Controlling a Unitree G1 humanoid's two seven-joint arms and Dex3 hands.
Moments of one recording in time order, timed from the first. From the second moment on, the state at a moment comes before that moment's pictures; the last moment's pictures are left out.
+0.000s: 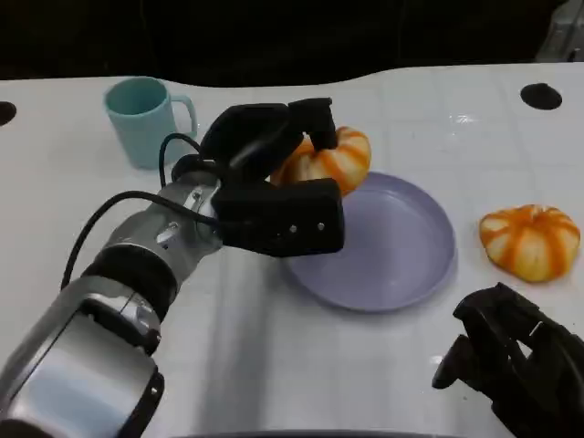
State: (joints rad) left arm -1.01 0.06 -0.47 1.23 0.62 -0.45 0.28; right arm 0.27 0.00 -0.07 -0.40 0.58 0.47 0.19
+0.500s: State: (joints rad) left arm -1.06 -0.08 -0.57 1.28 0.70 -0.33 0.25; right arm 0.29 0.01 -0.06 -0.41 0.57 0.46 0.19
